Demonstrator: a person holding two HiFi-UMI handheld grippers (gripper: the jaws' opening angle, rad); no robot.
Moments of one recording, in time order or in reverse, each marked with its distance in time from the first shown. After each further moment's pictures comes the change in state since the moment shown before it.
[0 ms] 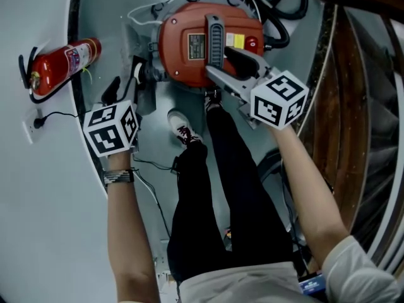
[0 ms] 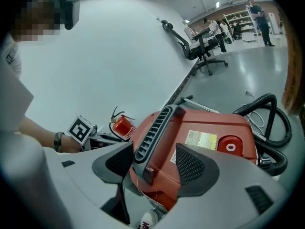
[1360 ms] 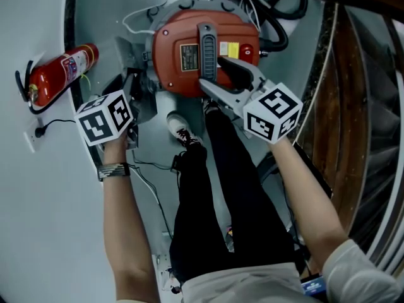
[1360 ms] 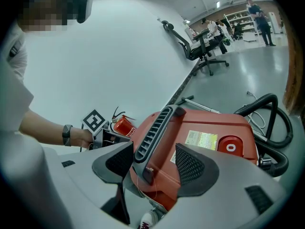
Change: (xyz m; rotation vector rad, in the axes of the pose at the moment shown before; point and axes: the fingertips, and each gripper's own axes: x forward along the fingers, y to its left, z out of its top) left arm 0.035 -0.009 0.018 -0.139 0.084 -0.077; right arm -0.001 0.002 0.000 -0.011 -0.002 0.015
